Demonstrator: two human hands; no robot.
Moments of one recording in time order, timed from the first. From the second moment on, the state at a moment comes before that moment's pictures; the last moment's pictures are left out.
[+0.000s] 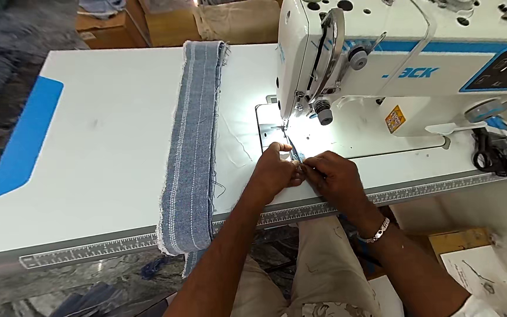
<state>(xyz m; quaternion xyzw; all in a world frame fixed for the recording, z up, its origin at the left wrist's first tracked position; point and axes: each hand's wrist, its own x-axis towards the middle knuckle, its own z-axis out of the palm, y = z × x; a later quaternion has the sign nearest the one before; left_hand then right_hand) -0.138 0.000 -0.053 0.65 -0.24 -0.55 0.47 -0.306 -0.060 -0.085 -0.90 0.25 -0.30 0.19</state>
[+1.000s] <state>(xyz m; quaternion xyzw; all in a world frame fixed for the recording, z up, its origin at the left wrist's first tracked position) -0.122 -0.014 -0.055 0.82 -0.31 -0.33 0.33 -0.251 -0.098 -0.062 -0.97 0.24 -0.01 -0.01</state>
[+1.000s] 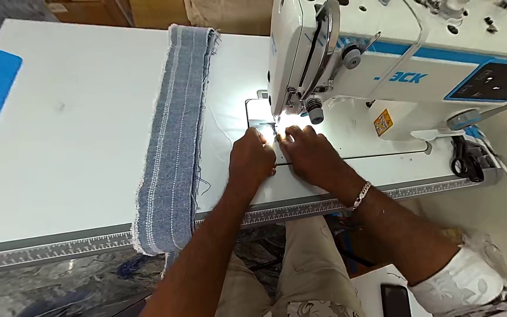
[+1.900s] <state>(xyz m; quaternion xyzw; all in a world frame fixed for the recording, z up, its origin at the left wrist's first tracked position) -0.149 -0.030 -0.041 0.82 -0.53 -0.20 0.02 -0.380 -0.140 -0.011 -0.91 0.36 -0.06 0.20</state>
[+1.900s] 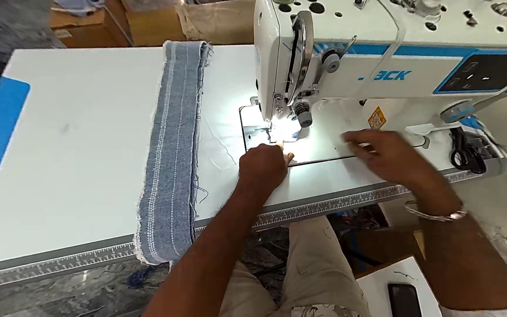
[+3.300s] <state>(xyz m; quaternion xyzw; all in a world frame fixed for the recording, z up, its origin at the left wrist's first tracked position) -0.171 0.053 -0.117 0.74 -0.60 0.07 0.28 -0.479 -0.180 0.070 -0.80 0.44 -0.40 0.06</state>
